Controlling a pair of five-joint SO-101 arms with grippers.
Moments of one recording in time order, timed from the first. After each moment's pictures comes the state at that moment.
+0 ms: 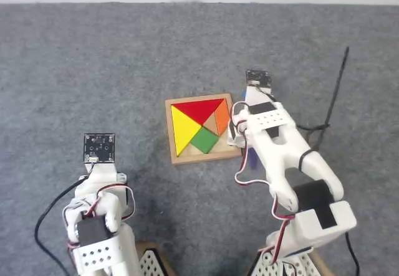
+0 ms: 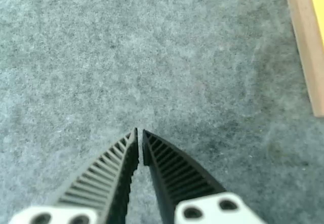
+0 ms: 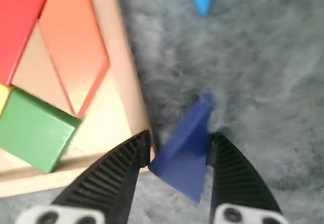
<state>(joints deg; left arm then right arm) -22.0 -102.8 97.0 72.0 -7.6 -19.3 6.0 30.1 54.2 -21.1</state>
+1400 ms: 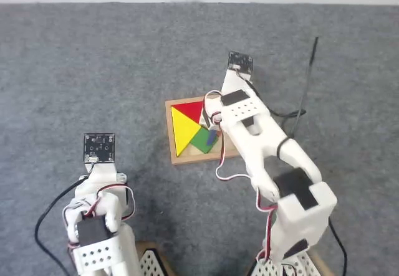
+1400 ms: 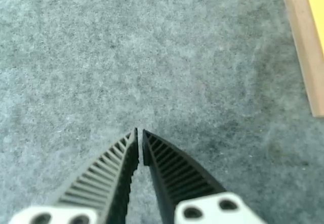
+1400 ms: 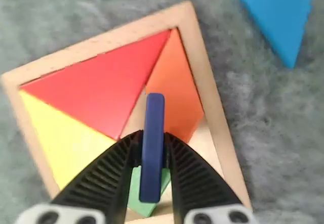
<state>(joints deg) -22.0 -102.8 97.0 72.0 -7.6 -28.4 14.2 14.4 52.0 -37.1</state>
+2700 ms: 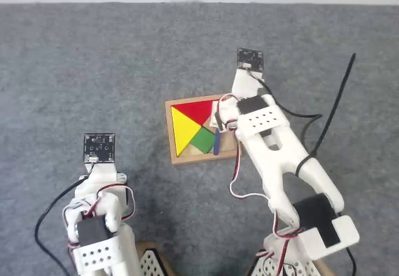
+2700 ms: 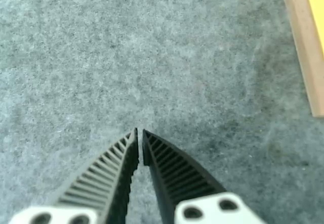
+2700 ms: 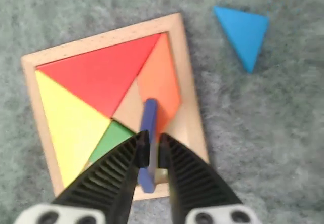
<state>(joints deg) -22.0 -102.8 97.0 72.0 -7.6 -25.1 -1.7 24.4 52.7 -28.3</state>
